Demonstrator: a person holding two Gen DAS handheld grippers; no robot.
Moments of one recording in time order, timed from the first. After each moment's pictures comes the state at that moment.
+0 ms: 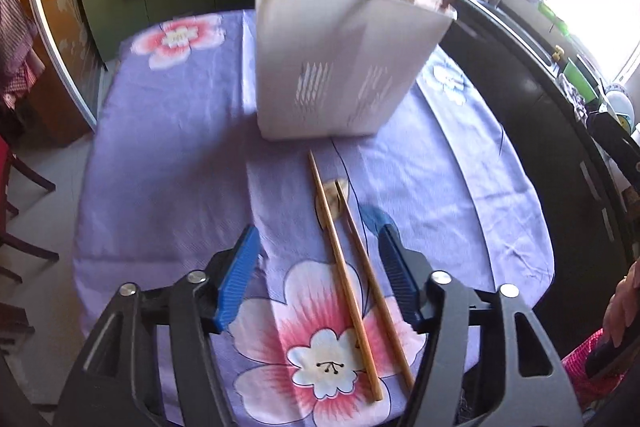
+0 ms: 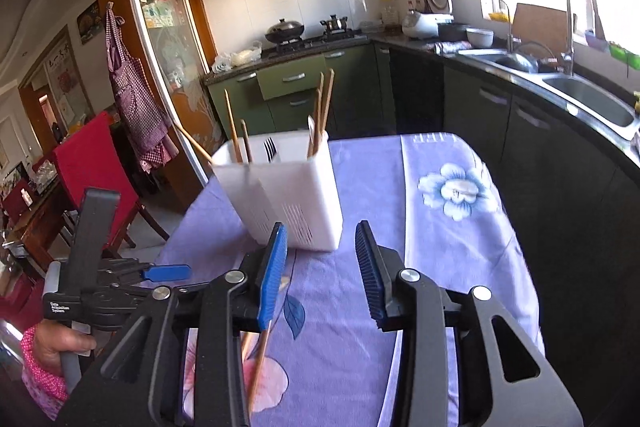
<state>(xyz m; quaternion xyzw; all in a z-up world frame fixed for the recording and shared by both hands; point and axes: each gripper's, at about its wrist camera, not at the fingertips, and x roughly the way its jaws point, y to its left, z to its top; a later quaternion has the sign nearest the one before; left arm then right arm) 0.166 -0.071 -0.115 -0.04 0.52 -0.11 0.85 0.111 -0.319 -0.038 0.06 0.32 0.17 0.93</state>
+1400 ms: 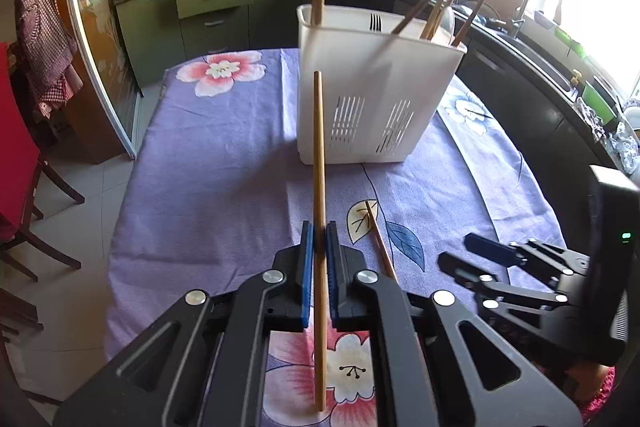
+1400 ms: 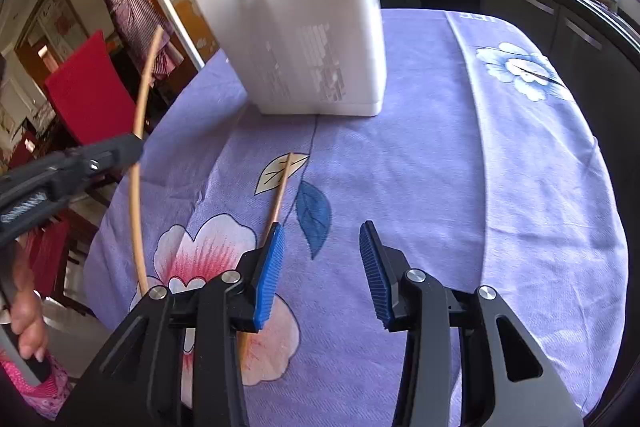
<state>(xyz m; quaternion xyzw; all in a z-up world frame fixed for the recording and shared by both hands) 0.131 -0.055 -0.087 -0.03 0.43 -0.04 0.90 0.148 -0.254 -0.159 0.01 0.47 0.21 0.86</state>
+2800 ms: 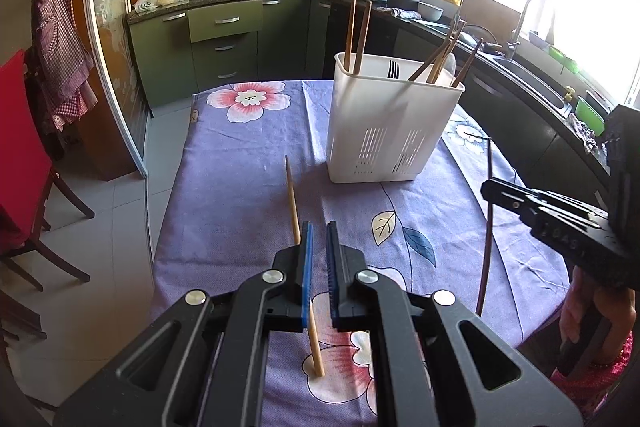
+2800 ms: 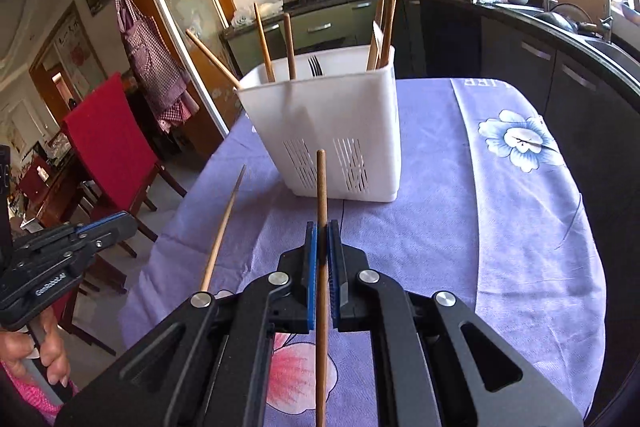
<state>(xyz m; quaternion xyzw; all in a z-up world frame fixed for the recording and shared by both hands) 0.098 -0.020 -0.058 -0.03 0.39 -0.04 0.92 0.134 -0.250 -0.086 0.05 0.38 0.22 0.90</state>
